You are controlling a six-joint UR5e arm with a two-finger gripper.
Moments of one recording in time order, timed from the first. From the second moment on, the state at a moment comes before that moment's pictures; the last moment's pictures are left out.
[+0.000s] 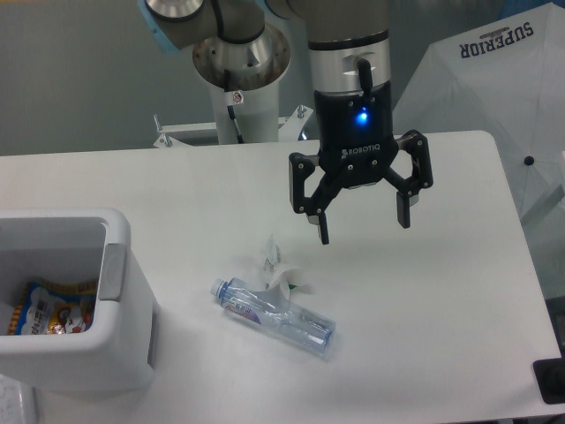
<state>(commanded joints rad) 2.49 -1.76 -1.37 -0.96 1.42 0.26</state>
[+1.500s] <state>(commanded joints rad) 2.48 -1.87 -1.46 -0.91 1.30 -0.01</state>
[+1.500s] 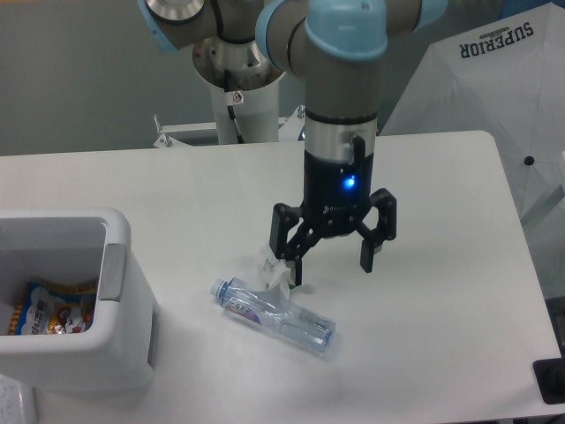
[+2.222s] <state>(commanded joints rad) 2.47 -2.02 -1.45 -0.92 1.47 -0.19</state>
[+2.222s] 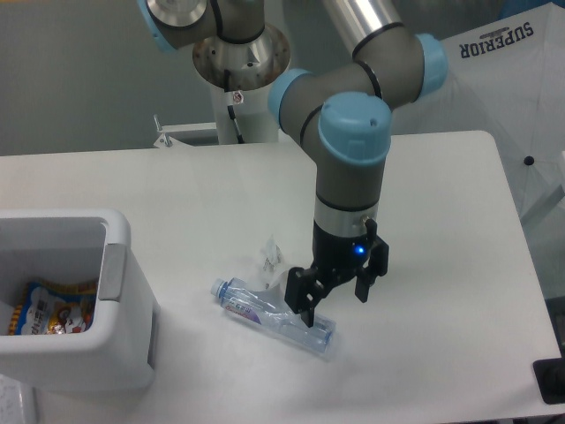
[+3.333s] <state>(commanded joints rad) 2.47 -2.18 -1.46 -0.94 1.55 -0.47</state>
